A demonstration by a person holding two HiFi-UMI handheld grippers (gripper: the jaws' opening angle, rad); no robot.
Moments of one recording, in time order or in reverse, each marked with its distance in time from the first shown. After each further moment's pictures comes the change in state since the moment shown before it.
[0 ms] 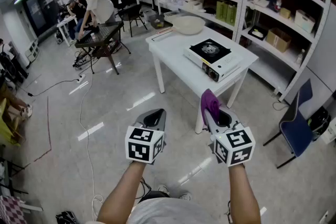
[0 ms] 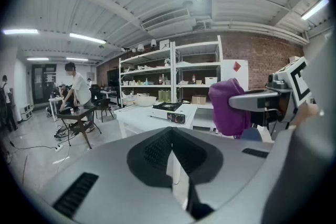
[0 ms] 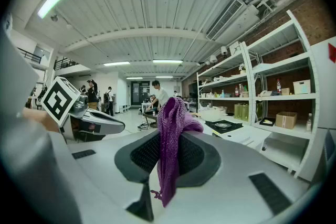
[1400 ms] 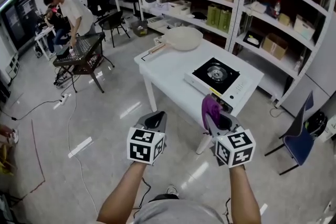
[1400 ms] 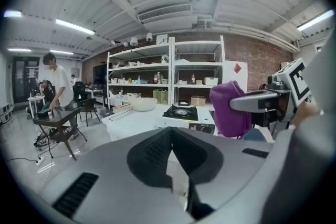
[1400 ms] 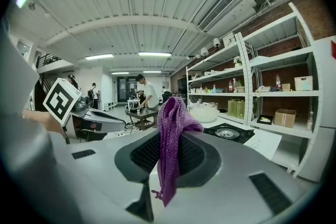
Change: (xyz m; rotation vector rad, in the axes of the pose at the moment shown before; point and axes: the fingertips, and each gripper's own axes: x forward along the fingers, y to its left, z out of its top) left arm 0.198 0.163 0.046 0.013 0.004 -0.150; right arm 0.225 -0.078 0.018 0.041 0.060 -0.125
